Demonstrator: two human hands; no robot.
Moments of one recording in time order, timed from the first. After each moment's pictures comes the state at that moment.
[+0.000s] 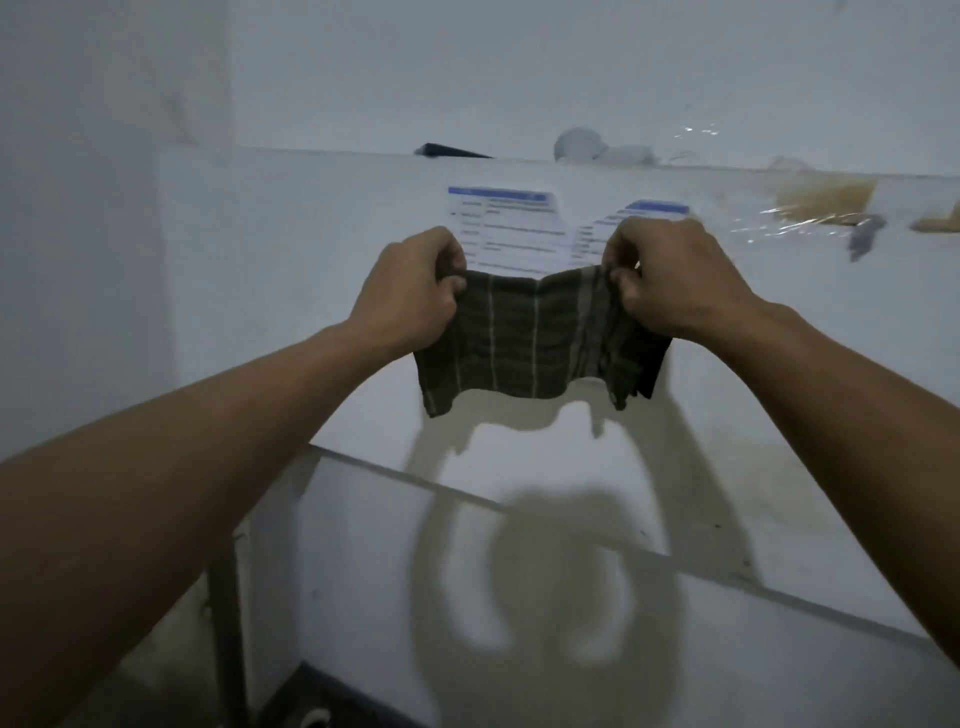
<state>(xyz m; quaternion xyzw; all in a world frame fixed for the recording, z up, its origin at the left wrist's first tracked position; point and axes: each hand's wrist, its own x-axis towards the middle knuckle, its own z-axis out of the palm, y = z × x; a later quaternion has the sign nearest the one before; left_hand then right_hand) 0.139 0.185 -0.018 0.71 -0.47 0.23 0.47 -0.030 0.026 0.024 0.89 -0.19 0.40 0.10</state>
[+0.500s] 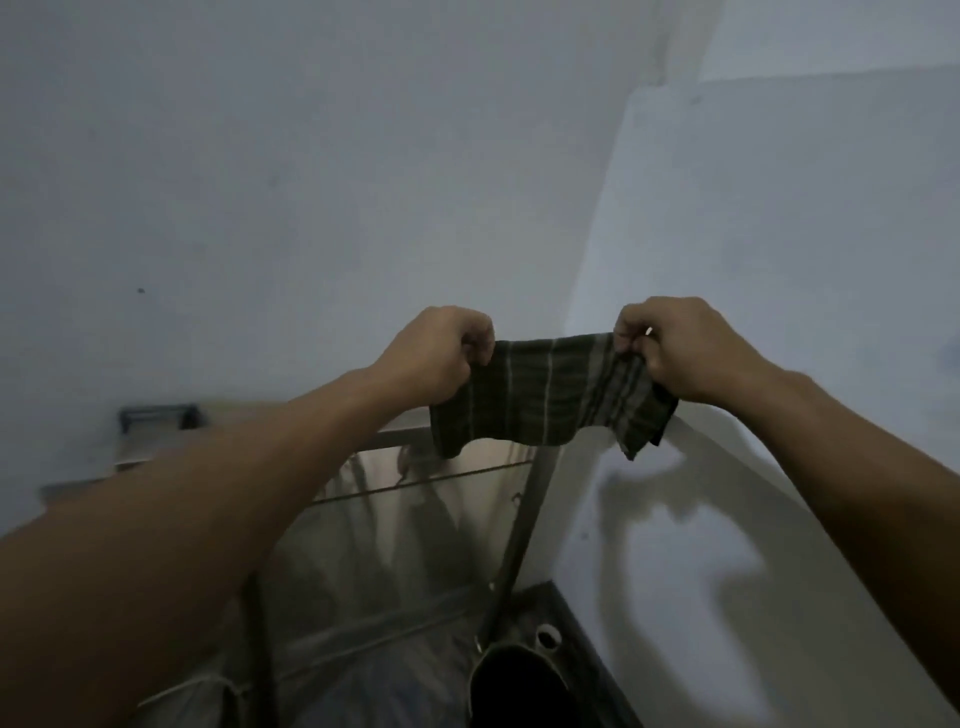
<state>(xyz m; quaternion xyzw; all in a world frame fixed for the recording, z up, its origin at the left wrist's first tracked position) 0.245 0.488 -0.151 0.91 -0.20 0.15 0.34 0.239 0.234 -0.104 0.96 0.16 0.21 -0.06</state>
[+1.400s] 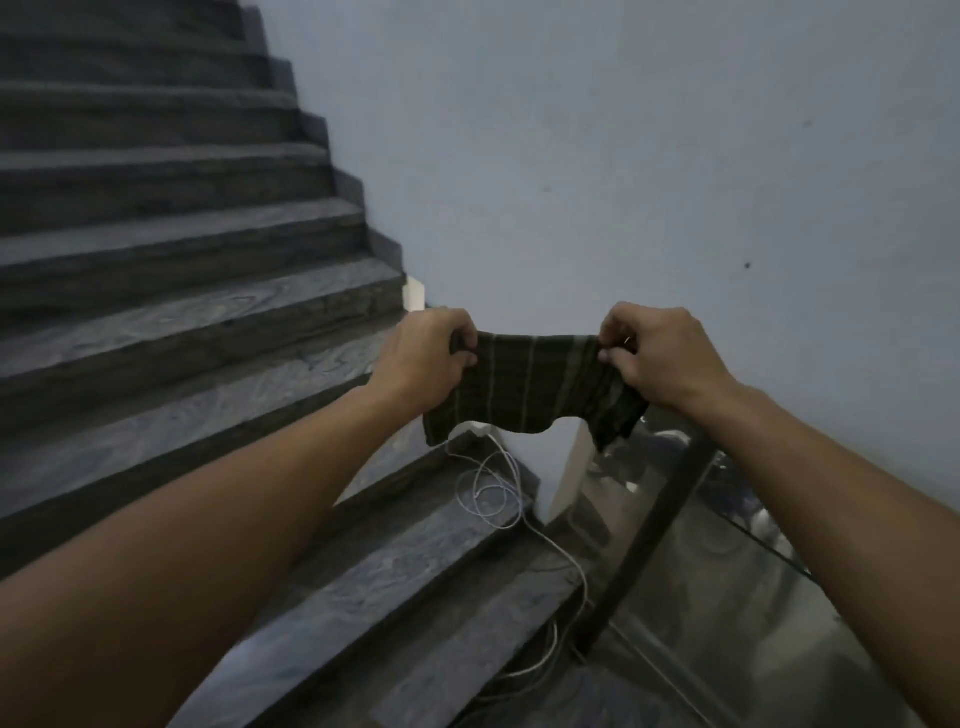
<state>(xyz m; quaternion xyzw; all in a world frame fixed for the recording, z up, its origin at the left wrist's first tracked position) -0.029 0.699 -0.238 0.83 0.44 0.32 0.13 0.207 0.621 -0.218 0.70 0.66 0.07 -0.25</state>
